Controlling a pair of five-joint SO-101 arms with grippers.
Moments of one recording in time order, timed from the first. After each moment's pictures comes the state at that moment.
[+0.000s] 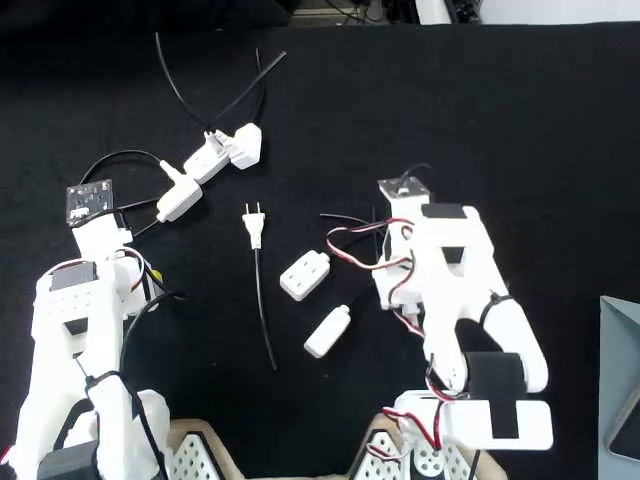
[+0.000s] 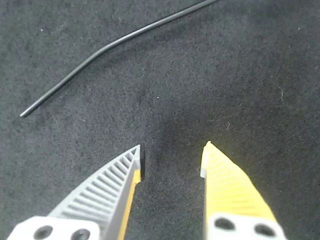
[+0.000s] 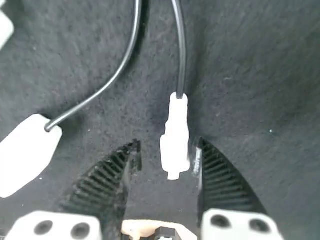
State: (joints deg) left arm -20.8 -33.4 60.8 52.4 -3.1; right arm -0.5 -5.8 41.7 70.9 9.9
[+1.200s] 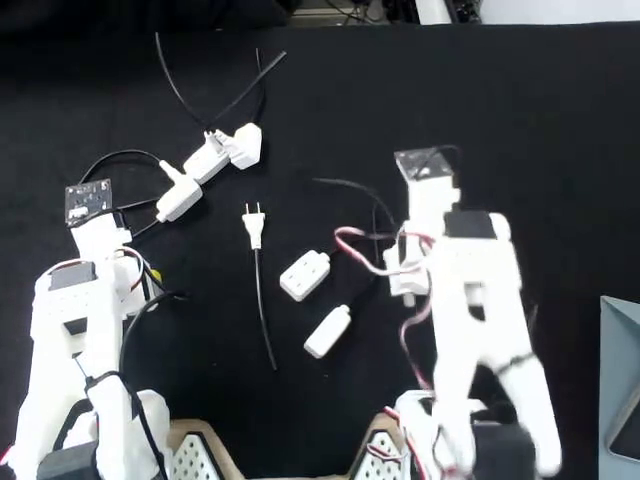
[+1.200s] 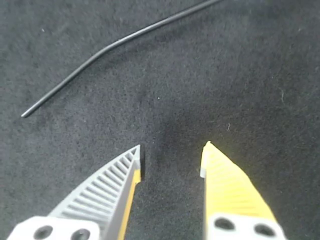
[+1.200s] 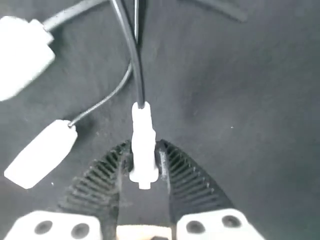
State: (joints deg) left arm -20.9 -33.4 60.5 52.4 -3.1; right arm 0.7 -27.6 42.4 74.3 9.3
